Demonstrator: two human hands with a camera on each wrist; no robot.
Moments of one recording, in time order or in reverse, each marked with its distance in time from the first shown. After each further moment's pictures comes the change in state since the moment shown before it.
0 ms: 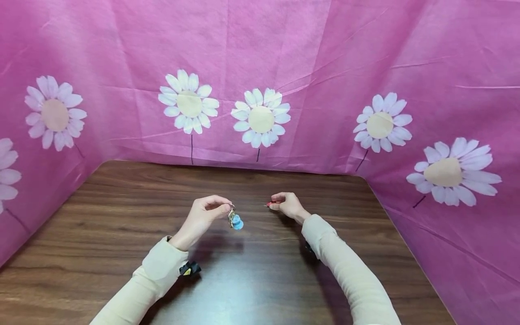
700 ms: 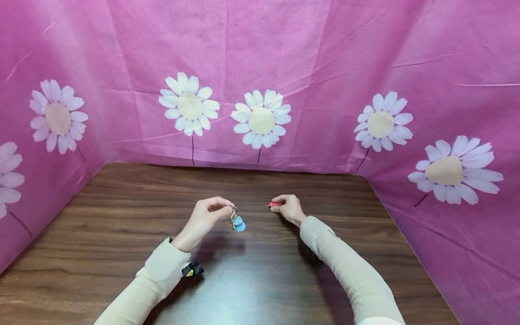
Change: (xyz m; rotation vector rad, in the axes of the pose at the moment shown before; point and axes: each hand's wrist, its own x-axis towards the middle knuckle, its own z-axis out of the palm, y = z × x) left_hand 0.003 0.000 -0.003 -0.017 -0.016 -0.031; right_hand 0.003 0.004 0.014 -0.142 0.160 -0.011
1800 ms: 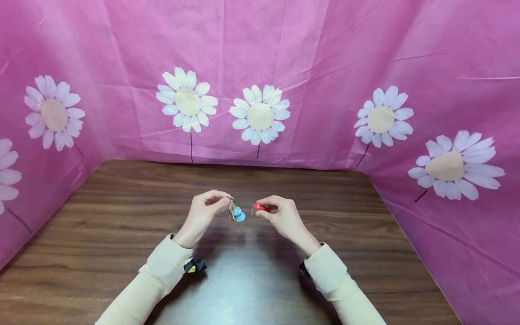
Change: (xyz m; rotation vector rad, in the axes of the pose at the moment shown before) left_hand 0.004 0.002 0.006 -0.060 0.136 -0.013; right_hand -0.086 -0.091 -0.022 0.135 0.019 -0.345
